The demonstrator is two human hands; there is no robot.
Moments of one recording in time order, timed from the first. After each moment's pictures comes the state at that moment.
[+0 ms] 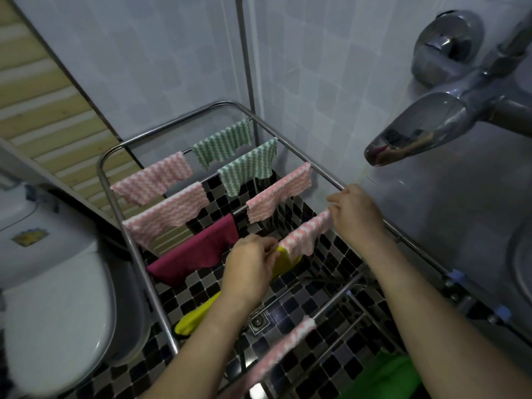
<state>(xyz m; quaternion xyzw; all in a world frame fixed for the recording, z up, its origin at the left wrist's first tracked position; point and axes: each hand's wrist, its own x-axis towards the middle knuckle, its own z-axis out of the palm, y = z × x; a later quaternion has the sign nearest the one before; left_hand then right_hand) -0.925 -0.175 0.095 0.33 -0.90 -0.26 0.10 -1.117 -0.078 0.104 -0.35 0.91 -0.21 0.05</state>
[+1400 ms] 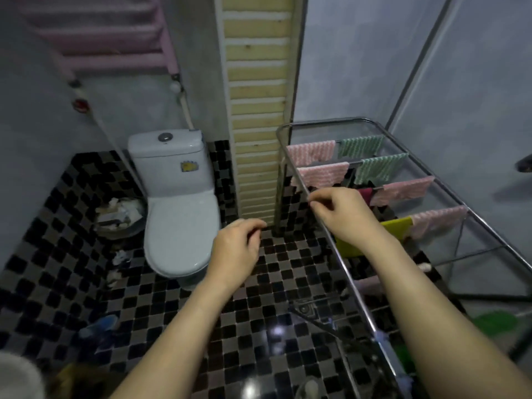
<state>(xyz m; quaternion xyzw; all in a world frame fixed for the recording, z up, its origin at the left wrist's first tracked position) -0.575 -0.169 0.174 0.45 -0.80 -0.27 0.28 -0.782 -0.122 0.226 -0.59 0.76 -0.25 0.13</state>
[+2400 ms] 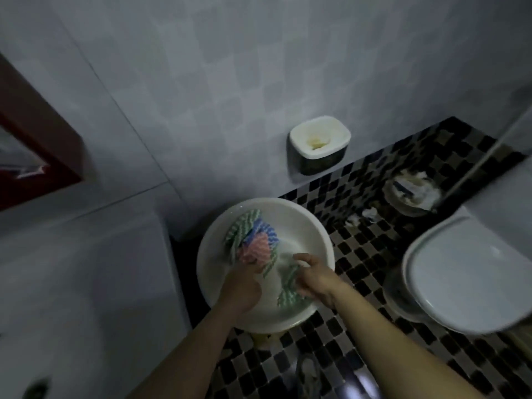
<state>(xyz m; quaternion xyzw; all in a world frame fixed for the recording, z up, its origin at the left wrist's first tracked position) -0.079 -0.022 0.031 0.89 -0.25 -0.33 0.20 -0.187 -0.176 0.053 -0.58 0.44 0.13 0.67</state>
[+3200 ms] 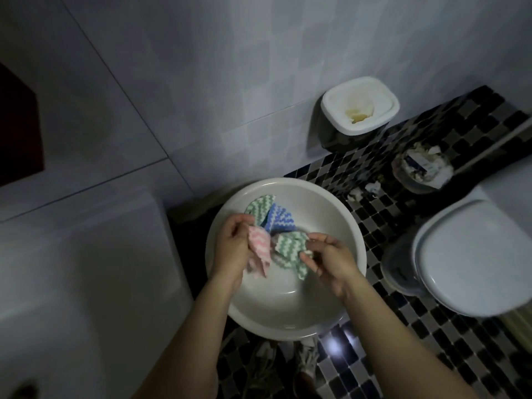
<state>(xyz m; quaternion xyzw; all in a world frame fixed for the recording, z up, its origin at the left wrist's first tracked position) 0.006 -0.036 0.027 0.72 0.02 -0.26 0.64 -0.114 -0.164 0.022 -0.34 0.52 -0.07 0.78</state>
